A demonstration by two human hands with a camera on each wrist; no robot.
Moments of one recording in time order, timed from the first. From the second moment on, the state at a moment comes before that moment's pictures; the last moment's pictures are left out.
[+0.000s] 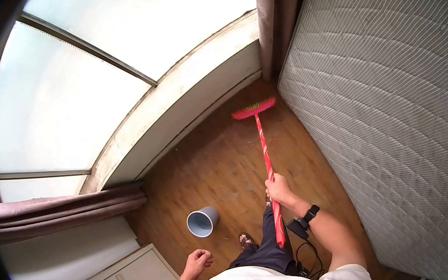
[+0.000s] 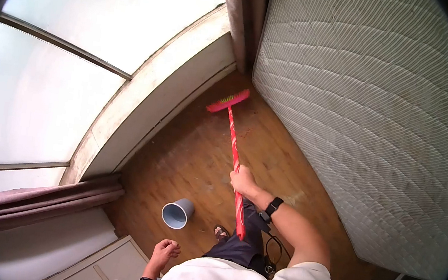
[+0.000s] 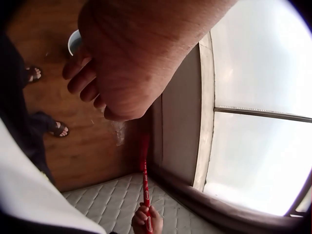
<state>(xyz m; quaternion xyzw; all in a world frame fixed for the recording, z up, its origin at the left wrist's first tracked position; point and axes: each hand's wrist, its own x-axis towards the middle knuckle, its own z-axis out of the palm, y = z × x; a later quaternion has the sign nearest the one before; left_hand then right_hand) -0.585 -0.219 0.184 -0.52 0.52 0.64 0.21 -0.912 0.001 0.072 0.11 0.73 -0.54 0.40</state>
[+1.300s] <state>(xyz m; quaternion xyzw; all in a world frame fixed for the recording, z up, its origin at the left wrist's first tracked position) -0.470 -0.312 0.039 -0.37 0.47 0.68 0.43 -0.467 0.206 0.179 0.42 0.59 -0.52 0.46</state>
